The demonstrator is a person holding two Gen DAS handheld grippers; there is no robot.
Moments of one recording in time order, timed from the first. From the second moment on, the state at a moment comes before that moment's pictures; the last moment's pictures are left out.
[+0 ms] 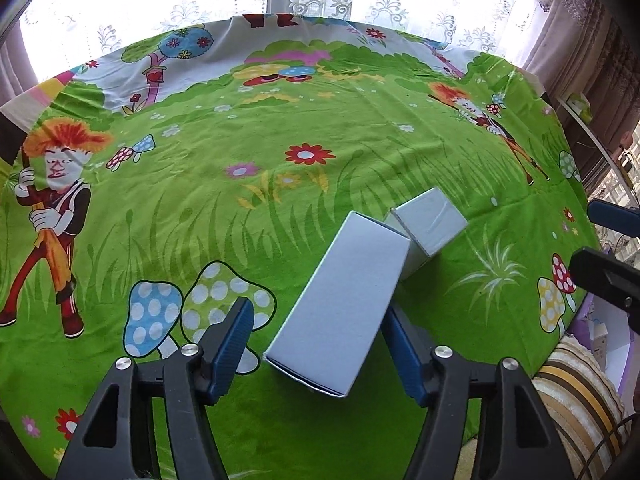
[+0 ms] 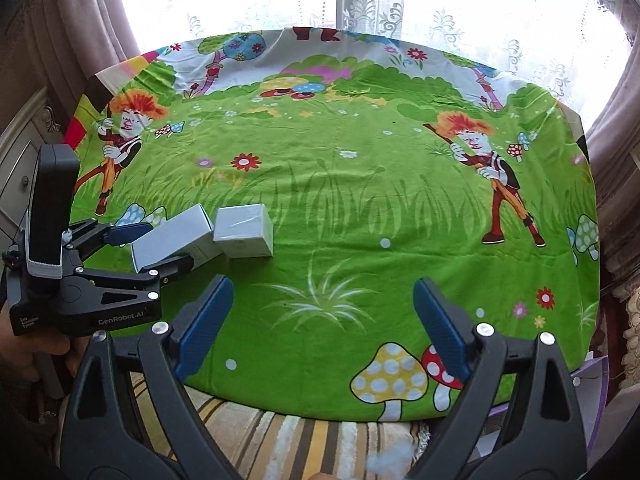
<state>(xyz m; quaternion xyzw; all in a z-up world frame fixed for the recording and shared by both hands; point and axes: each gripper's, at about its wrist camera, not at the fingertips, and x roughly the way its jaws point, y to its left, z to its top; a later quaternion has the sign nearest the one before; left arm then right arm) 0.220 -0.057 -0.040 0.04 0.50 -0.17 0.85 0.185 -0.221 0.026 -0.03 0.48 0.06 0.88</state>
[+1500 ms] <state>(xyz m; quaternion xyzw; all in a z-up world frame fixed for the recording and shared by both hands) 0.187 -0.050 -0.006 -0.05 0.47 -0.14 0.87 0.208 -0.194 -0.005 -0.03 0.49 0.05 0.87</state>
